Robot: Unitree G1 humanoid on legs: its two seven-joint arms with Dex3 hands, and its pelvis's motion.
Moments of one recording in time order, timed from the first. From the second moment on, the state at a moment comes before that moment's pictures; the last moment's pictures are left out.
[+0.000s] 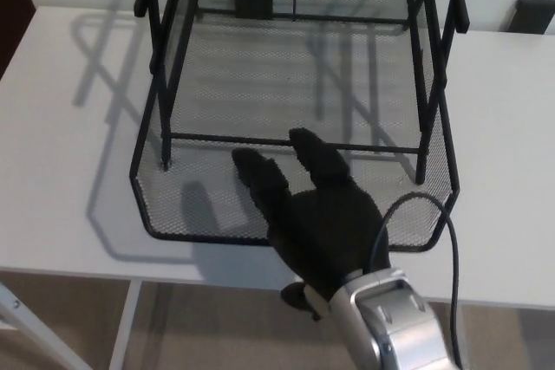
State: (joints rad) left_arm 0.34 0.52 0.13 0.53 -0.08 -0.12 -0.44; right_arm -0.12 -0.08 0.75 -0.19 -1.30 0.47 0.23
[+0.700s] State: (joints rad) left_arm 0.34 0.53 0.13 0.55 -0.08 -0.14 -0.45; right_arm 0.04 -0.16 0.81 -0.39 -1.38 0.45 0.22
